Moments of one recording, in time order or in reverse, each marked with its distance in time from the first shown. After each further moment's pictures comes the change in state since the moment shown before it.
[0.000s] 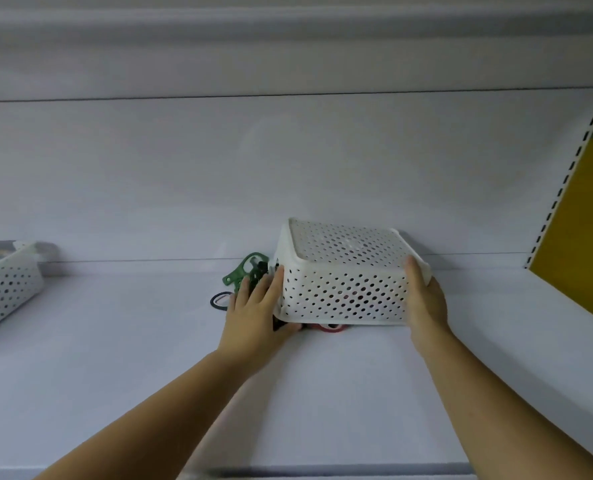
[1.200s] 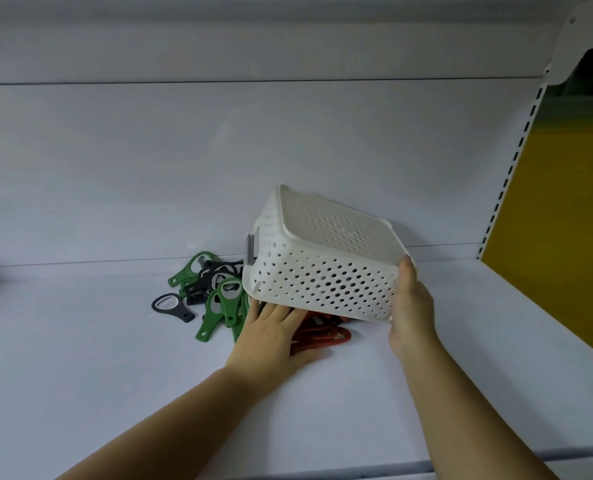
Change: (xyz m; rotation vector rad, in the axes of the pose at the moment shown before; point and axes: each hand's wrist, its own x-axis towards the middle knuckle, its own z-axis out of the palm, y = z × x) left_hand 0.006 0.076 0.058 0.084 0.065 0.410; right_hand 0.018 0.000 -0.051 0.161 0.047 0.077
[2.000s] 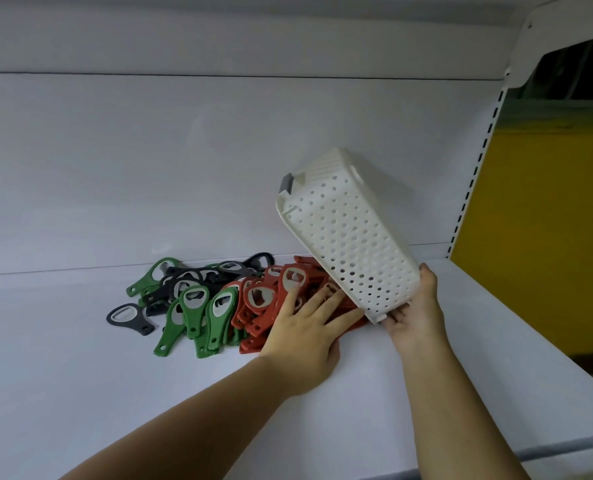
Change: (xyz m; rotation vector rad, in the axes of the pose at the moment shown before) left_hand 0.053 0.063 0.016 0.171 -0.293 0.153; right_hand 0.015 -0.019 -0.039 0.370 0.028 0.210
